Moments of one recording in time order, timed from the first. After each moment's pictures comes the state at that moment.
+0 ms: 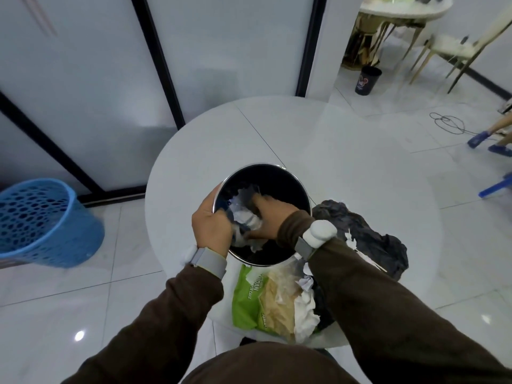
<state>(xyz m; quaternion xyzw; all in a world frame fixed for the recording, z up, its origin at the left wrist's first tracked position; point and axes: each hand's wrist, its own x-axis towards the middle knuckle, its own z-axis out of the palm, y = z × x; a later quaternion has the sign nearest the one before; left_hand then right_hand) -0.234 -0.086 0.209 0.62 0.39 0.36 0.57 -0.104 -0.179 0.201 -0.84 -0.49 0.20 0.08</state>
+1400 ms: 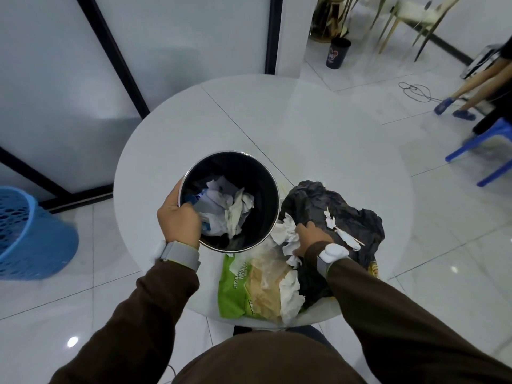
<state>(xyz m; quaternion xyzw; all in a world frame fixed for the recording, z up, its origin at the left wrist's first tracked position) -0.227 -0.065 0.182 0.63 0.41 0.35 0.56 -0.066 -0.318 0.061 -0.93 -0.24 0.28 -0.05</state>
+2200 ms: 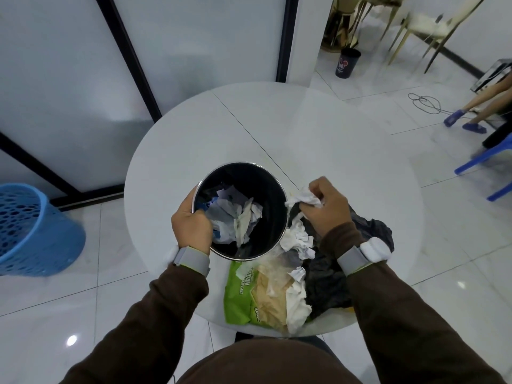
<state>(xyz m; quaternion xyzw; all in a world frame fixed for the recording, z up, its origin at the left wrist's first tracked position) -0.229 -0.061 0.173 0.62 0.43 0.33 0.57 -0.073 -0.284 0.196 -0.85 -0.23 0.02 0.47</state>
